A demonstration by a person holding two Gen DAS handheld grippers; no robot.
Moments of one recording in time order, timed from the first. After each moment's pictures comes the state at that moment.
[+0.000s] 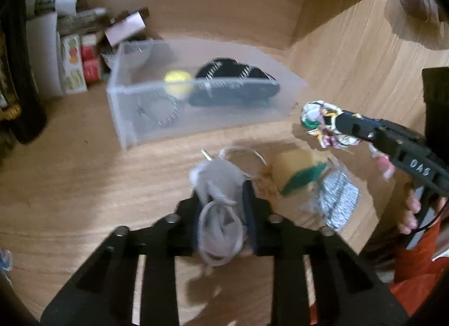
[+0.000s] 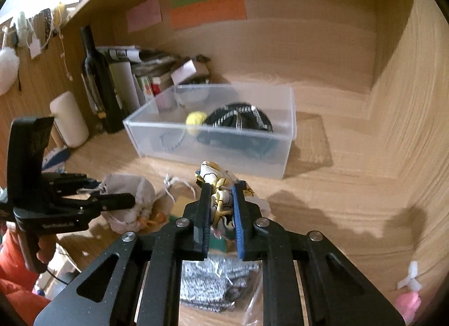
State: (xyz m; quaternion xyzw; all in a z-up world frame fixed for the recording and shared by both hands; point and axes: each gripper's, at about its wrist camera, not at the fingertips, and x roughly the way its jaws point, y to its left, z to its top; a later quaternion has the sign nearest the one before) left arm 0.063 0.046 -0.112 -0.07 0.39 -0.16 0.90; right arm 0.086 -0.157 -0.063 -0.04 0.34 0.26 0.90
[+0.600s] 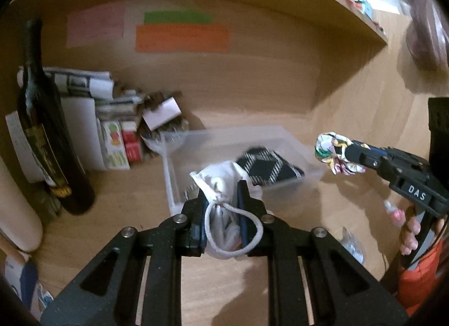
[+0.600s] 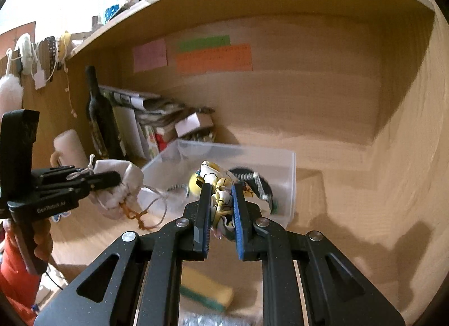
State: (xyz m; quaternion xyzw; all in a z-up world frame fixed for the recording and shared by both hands) left arm 0.088 0.081 -0.032 -0.06 0.28 -0.10 0.95; right arm 0.115 -0.141 -0.019 -0.04 0.26 0.27 0.92
